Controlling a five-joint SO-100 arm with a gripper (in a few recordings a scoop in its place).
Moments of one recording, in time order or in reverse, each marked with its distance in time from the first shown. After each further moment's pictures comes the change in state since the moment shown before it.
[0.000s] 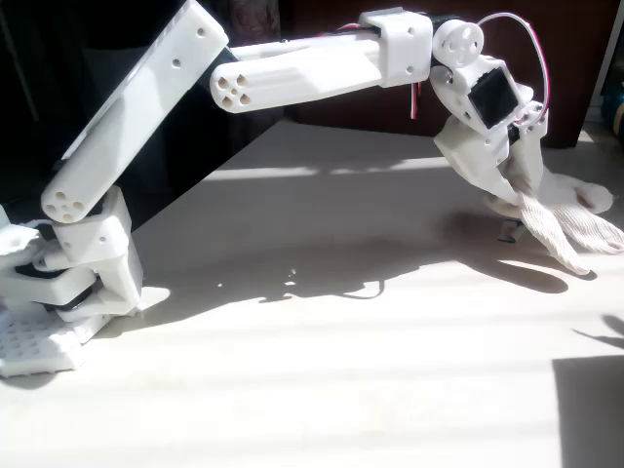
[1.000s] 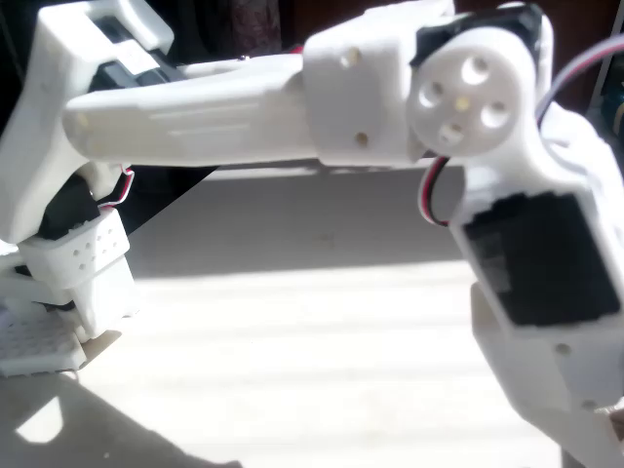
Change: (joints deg) arm 42.7 4.7 0.0 9.3 -14.8
